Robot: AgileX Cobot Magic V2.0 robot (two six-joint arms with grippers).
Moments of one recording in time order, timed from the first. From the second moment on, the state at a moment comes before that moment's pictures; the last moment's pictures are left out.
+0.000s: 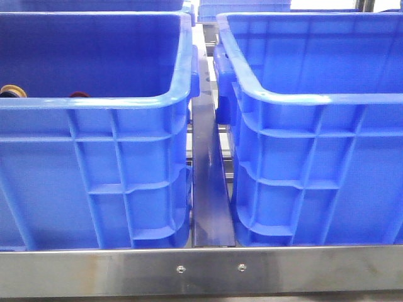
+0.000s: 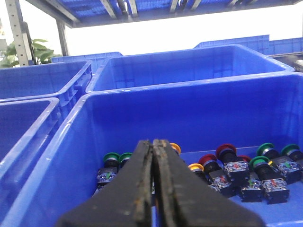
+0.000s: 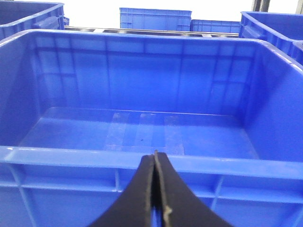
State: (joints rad) left arm -0.02 -0.01 -0.22 0.08 0.20 0.01; right arm 0.00 -0.02 0.03 -0.01 0.02 -0.01
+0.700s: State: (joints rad) left arm -0.02 0.71 -0.70 0.08 0.40 0.01; right arm 0.00 -0.02 0.03 -0.01 0.02 -0.01
